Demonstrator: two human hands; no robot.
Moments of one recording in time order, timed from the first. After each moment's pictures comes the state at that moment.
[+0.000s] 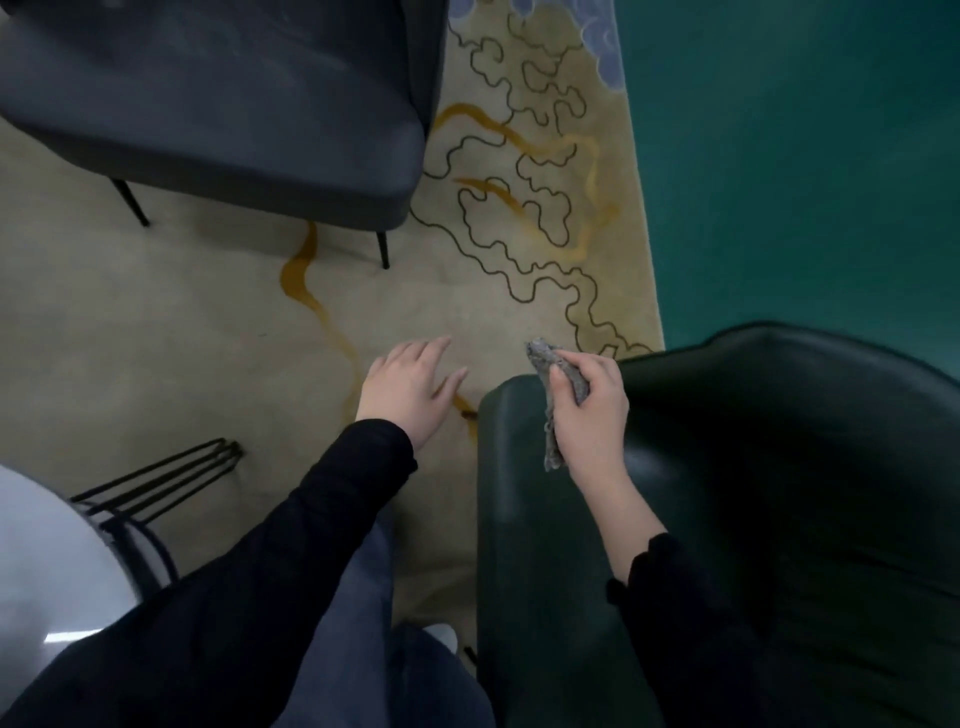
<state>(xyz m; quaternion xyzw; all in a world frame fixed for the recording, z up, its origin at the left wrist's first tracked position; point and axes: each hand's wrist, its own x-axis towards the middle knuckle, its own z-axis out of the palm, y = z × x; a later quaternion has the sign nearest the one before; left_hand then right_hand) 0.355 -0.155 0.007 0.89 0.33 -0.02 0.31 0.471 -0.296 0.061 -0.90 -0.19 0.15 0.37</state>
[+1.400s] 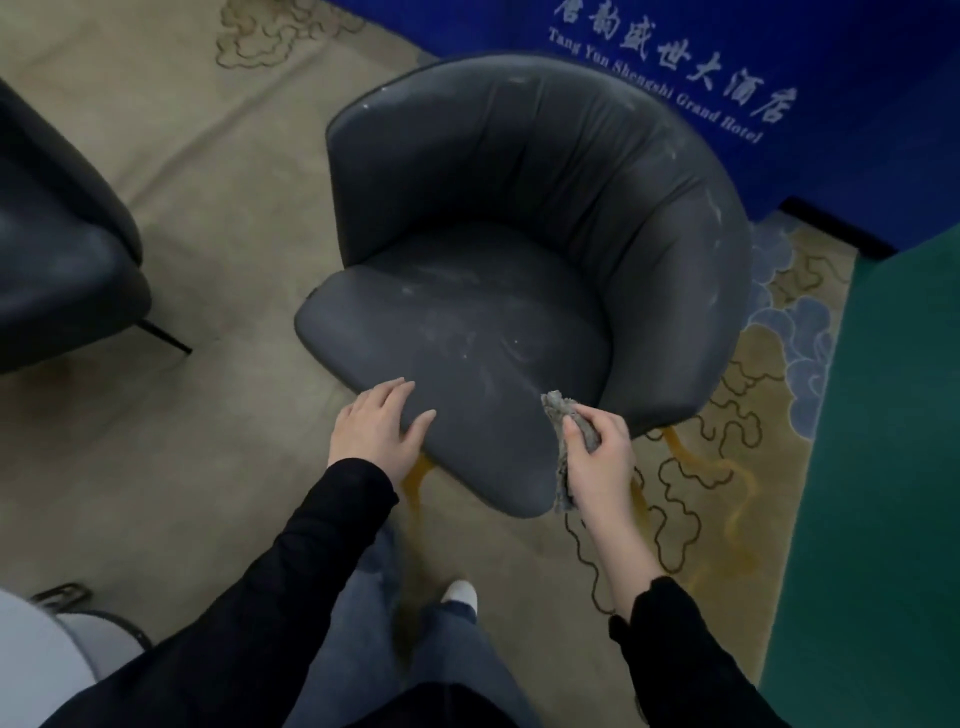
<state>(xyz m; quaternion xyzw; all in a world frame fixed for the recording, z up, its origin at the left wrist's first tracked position) 0.425 0.288 0.127 0.72 0.65 0.03 0.27 0.647 0.226 0.137 -0.80 -0.38 0.27 0.37</state>
